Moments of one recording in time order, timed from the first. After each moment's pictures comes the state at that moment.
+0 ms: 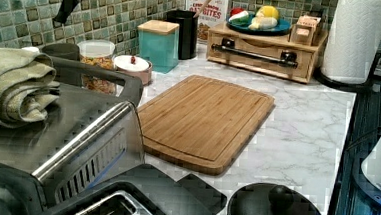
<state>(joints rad) 0.02 0.28 0.27 -1.69 0.67 0.52 -1.07</state>
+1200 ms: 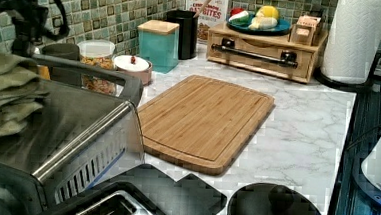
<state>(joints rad) 0.19 0.47 0.36 -1.58 0.57 0.56 -1.06</state>
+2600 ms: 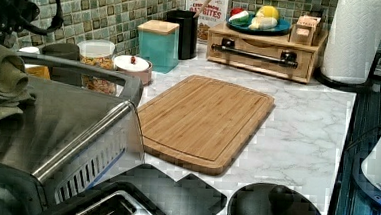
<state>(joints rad) 0.25 0.42 0.30 -1.59 0.46 0.62 -0.87</state>
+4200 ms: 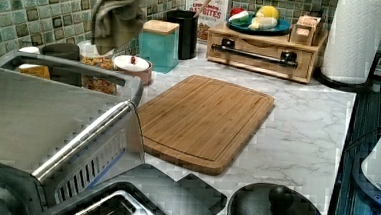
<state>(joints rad) 0.09 0.05 -0.03 -1.86 0.11 0.63 -0.47</state>
